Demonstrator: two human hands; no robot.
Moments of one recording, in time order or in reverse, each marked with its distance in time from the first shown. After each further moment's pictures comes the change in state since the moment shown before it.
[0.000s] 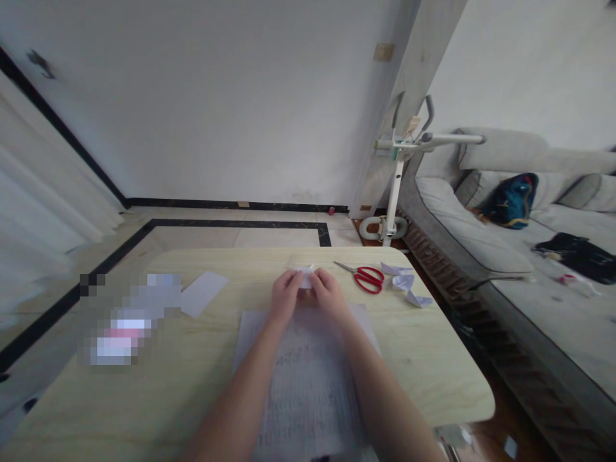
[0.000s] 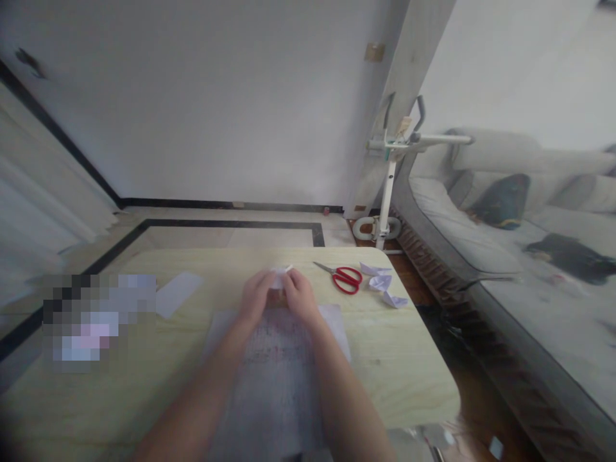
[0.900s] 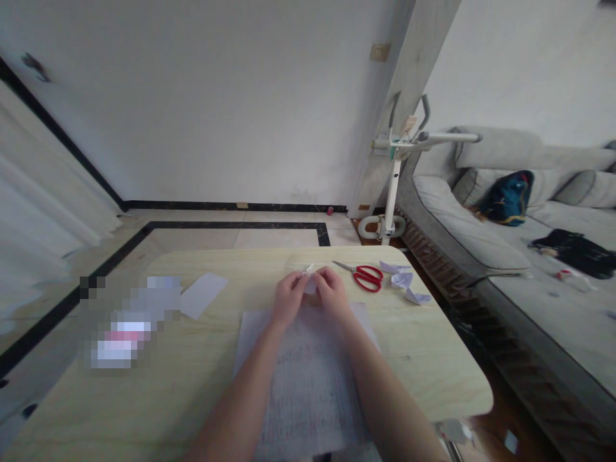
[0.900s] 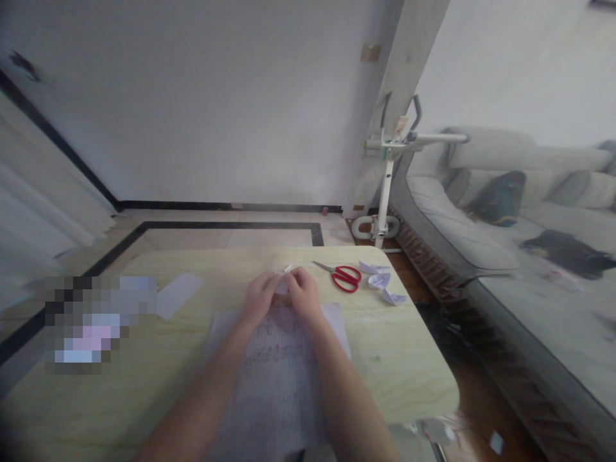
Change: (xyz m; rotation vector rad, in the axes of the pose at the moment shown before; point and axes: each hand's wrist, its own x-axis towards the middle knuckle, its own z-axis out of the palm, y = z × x) left_hand -0.005 0.007 0.003 0.079 -0.089 -0.015; right_hand 0.001 0.006 -0.003 0.077 0.127 -0.008
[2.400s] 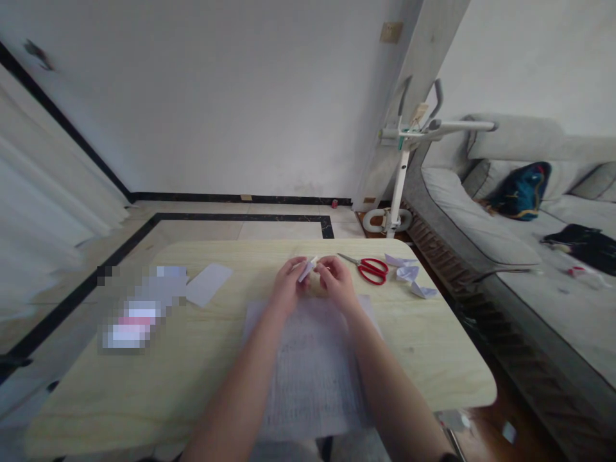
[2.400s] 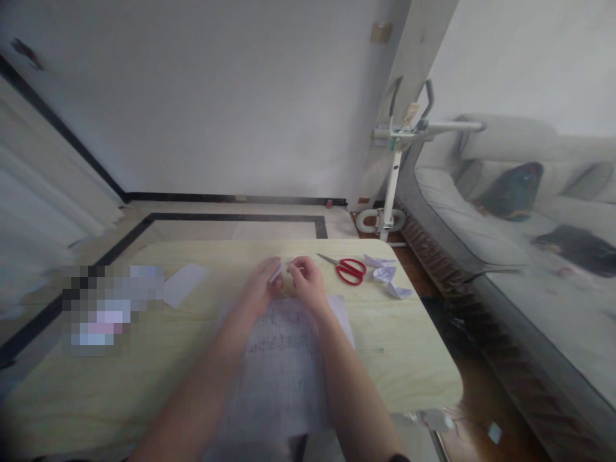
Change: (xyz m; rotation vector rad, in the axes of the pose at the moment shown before) left_hand 0.008 -0.007 -0.001 -0.658 -0.048 -0.260; right_hand -0.001 -0.009 -0.002 0.118 -0.029 -0.017
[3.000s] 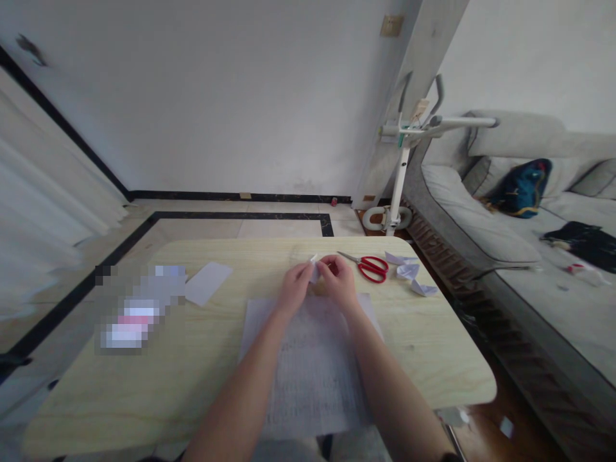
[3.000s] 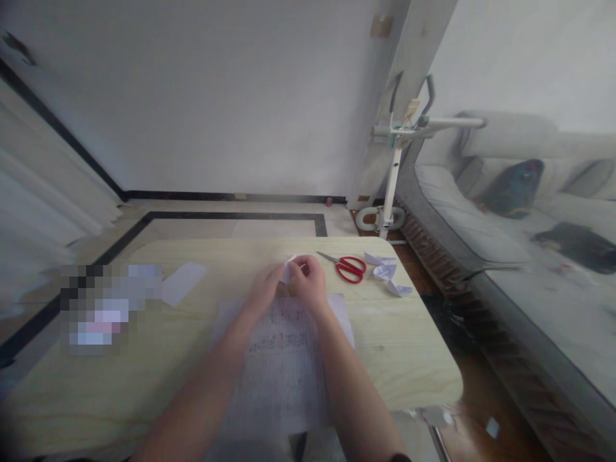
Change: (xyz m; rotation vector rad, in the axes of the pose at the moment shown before) left_hand -0.007 0.002 0.004 0.640 -0.054 0.272; right_hand 0.002 0.003 -0.003 -0.180 0.119 -0.027
